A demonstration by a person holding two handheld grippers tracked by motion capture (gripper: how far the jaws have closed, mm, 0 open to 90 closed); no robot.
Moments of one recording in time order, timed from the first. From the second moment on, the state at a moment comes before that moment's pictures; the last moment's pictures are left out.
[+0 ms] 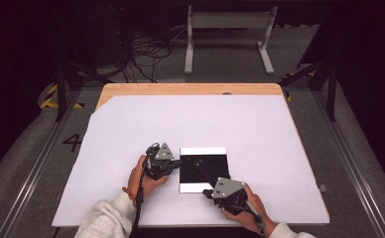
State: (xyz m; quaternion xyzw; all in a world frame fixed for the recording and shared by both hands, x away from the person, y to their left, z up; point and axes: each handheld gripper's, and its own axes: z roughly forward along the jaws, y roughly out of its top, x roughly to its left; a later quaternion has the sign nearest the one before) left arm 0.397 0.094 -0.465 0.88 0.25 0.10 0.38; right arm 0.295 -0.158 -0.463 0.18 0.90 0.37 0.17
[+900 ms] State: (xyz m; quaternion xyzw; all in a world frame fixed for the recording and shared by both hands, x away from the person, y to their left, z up) left arm 0.361 0.119 -0.444 0.88 0.20 0.14 0.42; right arm 0.301 -0.200 -0.437 0.20 0.87 0.41 0.15
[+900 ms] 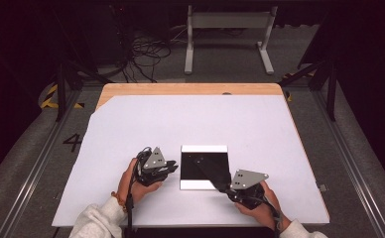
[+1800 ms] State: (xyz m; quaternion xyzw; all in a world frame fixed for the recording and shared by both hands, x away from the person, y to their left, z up) left arm 0.342 0.119 -0.459 0.89 0.19 0.12 0.40; right arm 0.311 -0.234 -0.433 0.24 0.91 0.33 0.12
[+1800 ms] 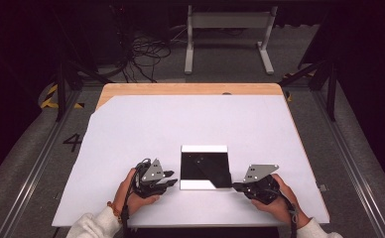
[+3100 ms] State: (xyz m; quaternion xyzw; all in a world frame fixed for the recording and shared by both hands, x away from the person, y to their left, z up) left arm 0.352 0.126 -0.460 0.89 0.20 0.12 0.39; right arm 0.314 -0.232 -0.432 0.23 0.92 0.30 0.10
